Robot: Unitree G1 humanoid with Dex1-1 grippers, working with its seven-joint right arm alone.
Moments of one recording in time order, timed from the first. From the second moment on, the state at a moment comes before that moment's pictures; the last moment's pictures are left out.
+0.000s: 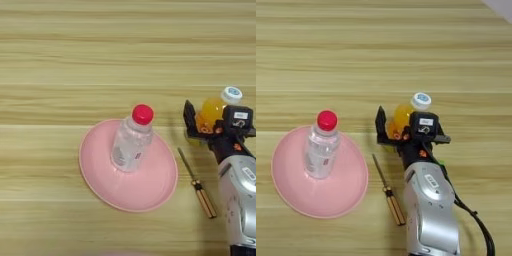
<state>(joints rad) 0.10 -0.18 -0.31 -0.20 0.15 0.17 0.14</state>
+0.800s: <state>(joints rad) 0.24 -0.15 -0.30 -0.43 0.16 0.26 0.12</state>
